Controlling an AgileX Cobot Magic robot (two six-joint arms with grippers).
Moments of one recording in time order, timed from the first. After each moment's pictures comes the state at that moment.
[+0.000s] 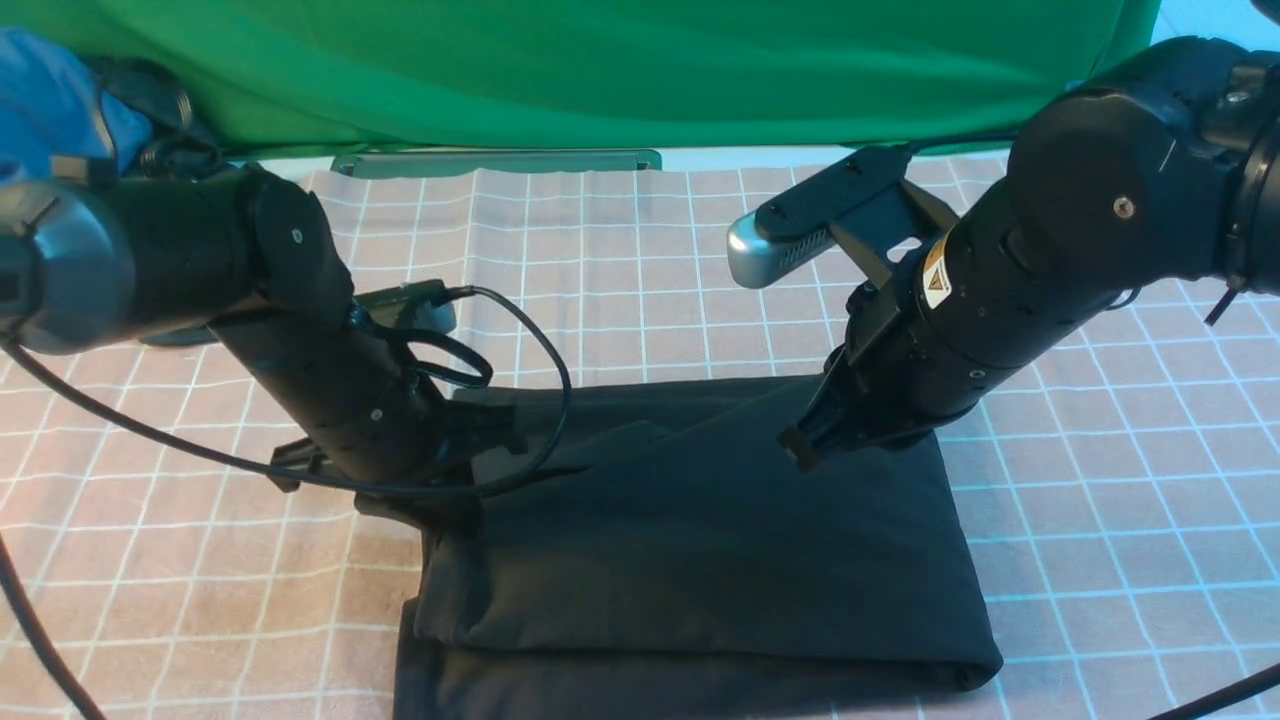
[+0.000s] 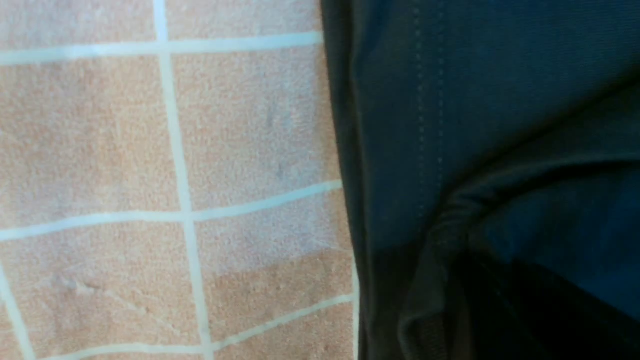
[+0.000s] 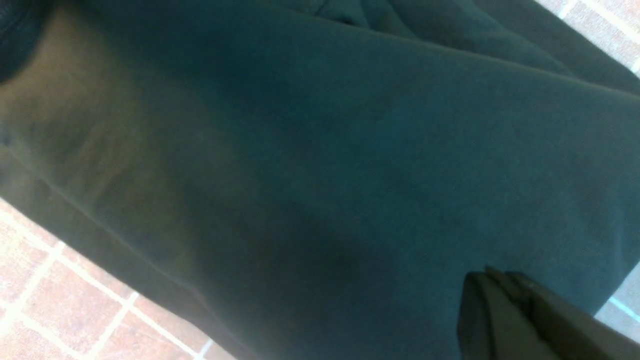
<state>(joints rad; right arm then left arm) 0.62 1.61 -1.26 0.01 0.86 0.00 -0.22 1.76 -1.09 -0.30 0.86 -0.02</state>
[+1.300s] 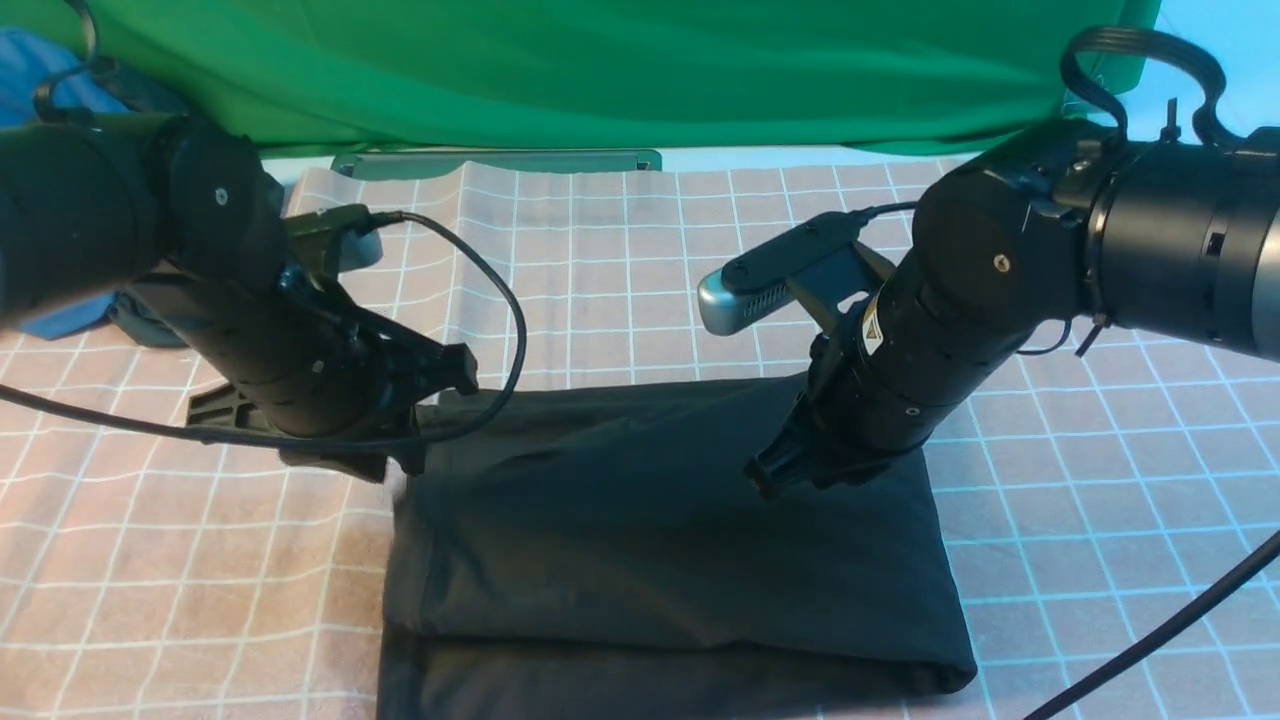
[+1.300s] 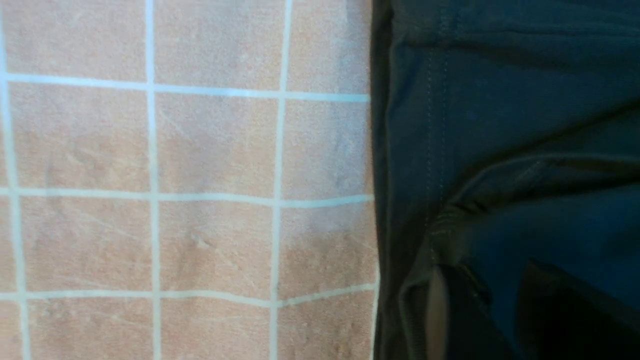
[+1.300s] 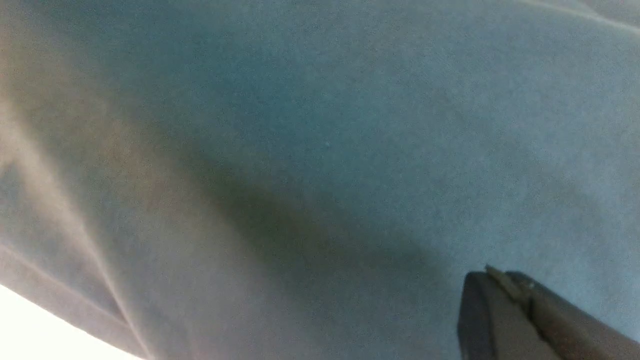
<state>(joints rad) 0.62 1.74 -1.26 0.01 0.82 0.05 -0.22 1.61 -1.09 -0.09 0.86 -0.27</state>
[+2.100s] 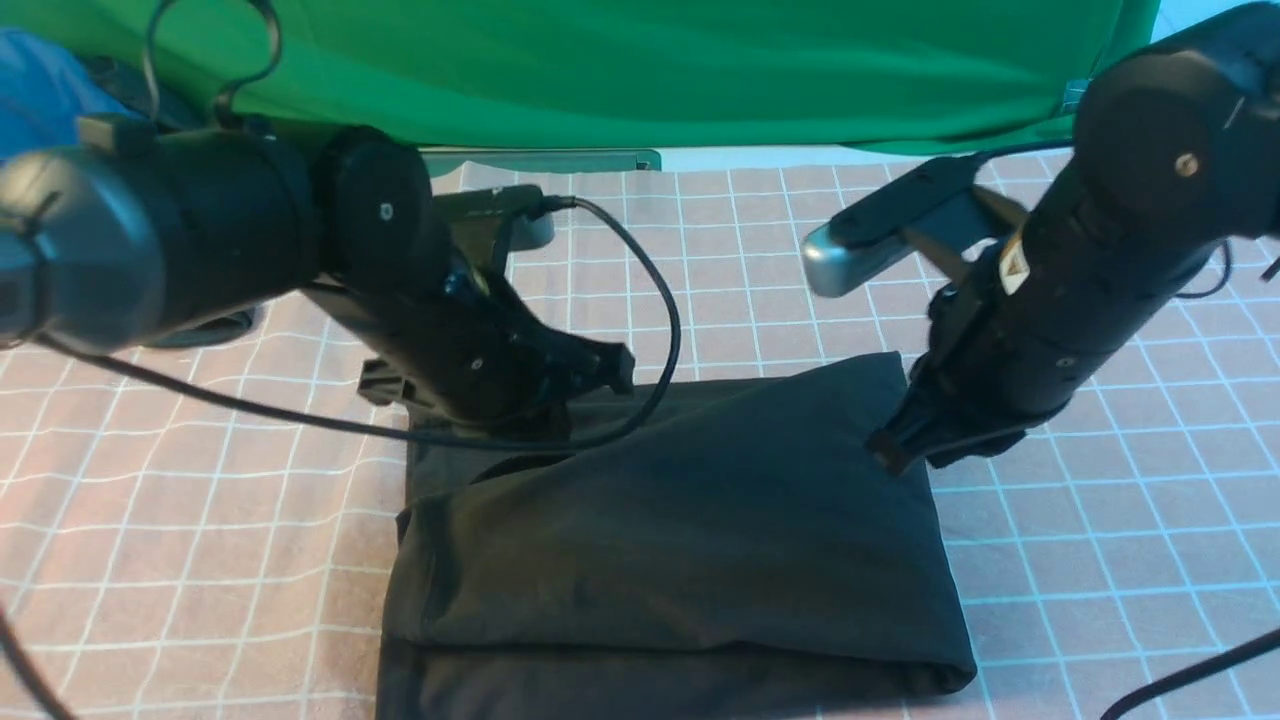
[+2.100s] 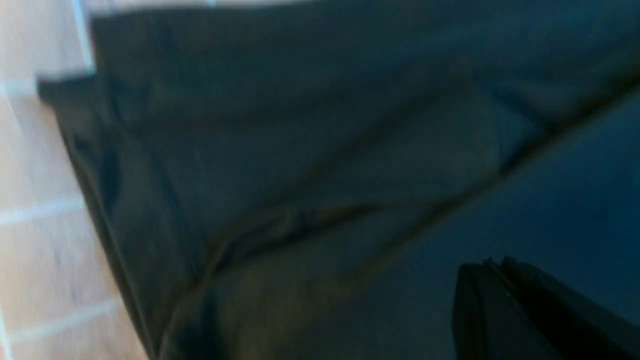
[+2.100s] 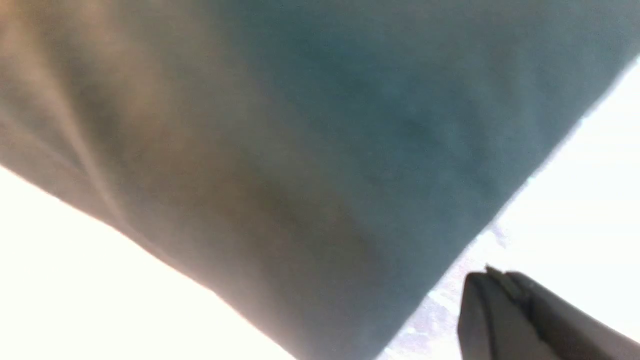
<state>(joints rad) 0.53 1.60 -1.26 0.01 1.02 -0.05 -0.42 1.69 -1.18 -0.15 0.73 -0.20</state>
